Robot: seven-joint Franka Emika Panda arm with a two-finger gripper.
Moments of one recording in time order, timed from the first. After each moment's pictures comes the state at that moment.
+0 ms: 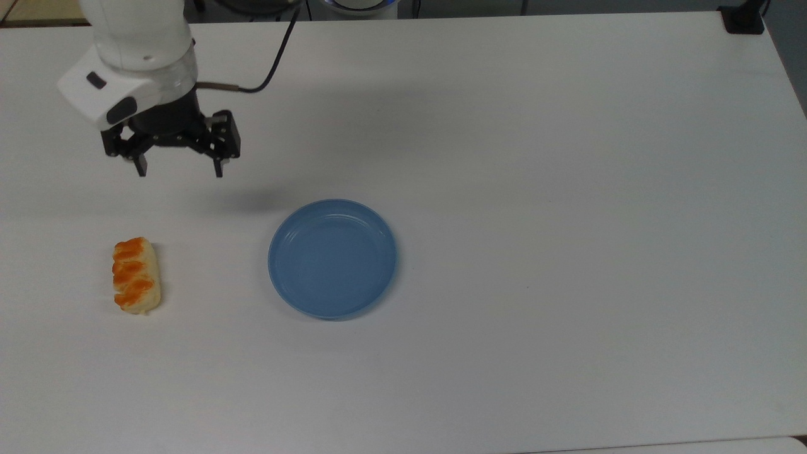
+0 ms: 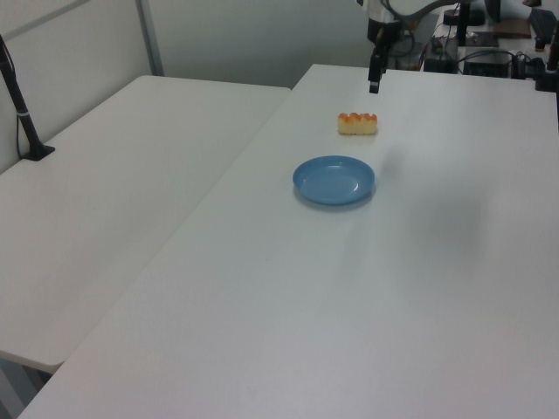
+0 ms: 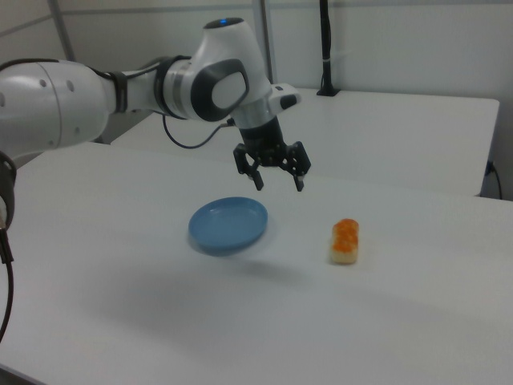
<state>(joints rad) -0.13 0.40 -0.13 -1.44 -0.08 1.99 -0.31</state>
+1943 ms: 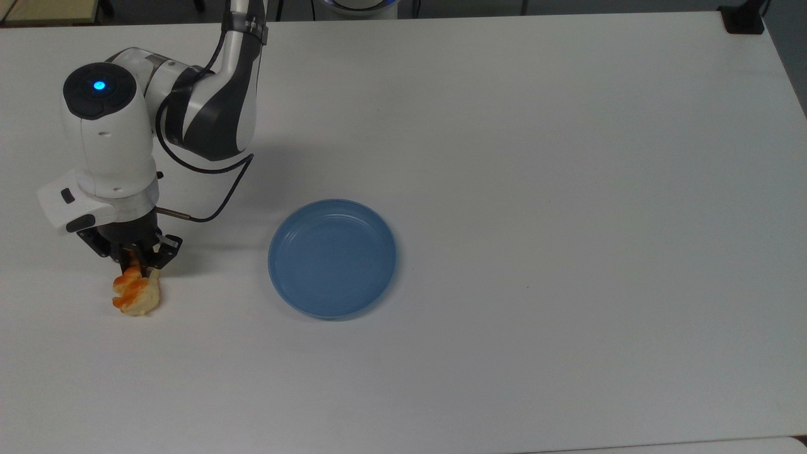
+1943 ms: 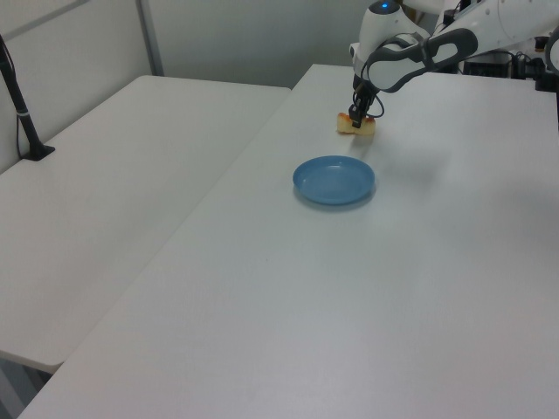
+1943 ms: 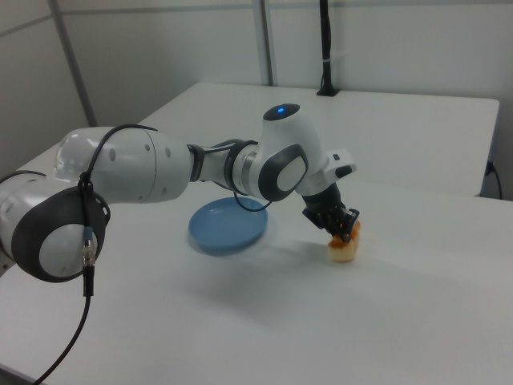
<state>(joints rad) -0.24 0.76 -0.13 -1.29 -0.10 2.34 -0.14</state>
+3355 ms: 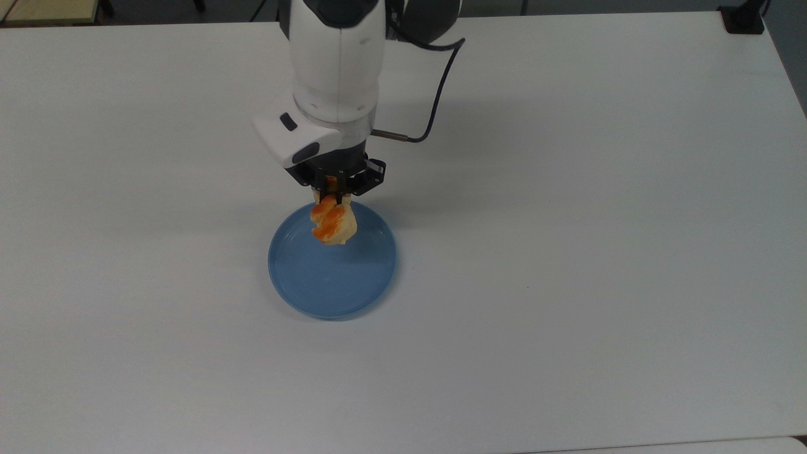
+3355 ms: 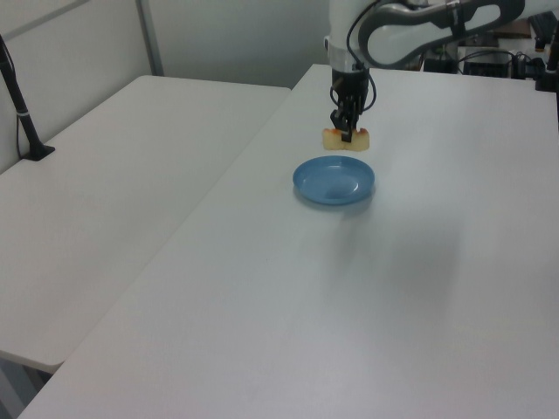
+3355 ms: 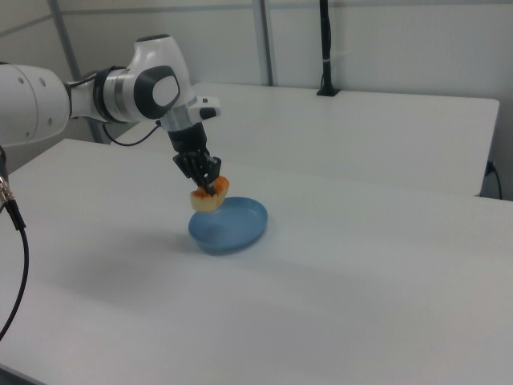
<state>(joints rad) 0.10 0.42 -0.07 -1.48 -0.12 1.94 0.22</state>
